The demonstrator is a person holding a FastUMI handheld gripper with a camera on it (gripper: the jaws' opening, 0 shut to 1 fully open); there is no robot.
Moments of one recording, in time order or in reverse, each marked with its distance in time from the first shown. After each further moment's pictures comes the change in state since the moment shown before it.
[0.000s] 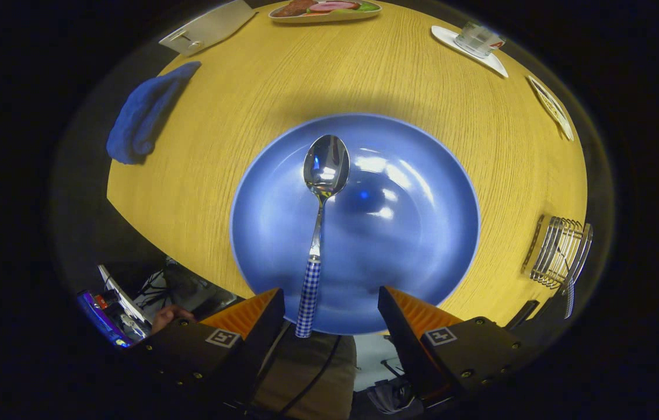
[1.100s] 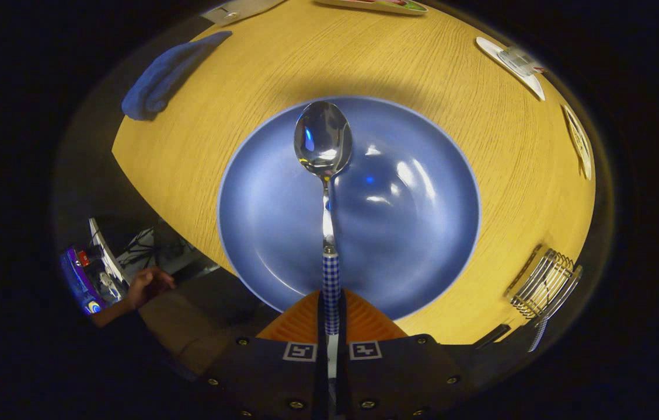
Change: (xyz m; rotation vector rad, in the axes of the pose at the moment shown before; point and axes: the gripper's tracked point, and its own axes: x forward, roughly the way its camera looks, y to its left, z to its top) arm -0.018 -0.024 -0.014 -0.213 0.122 0.006
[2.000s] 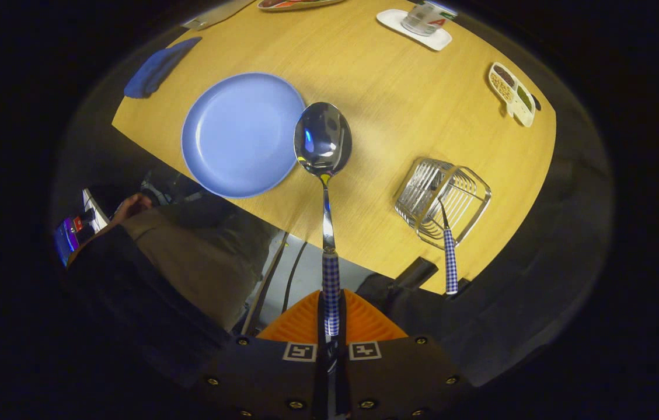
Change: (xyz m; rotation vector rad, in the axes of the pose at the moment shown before) arm -0.123 -0.136 -0.134 0.050 0.181 -0.111
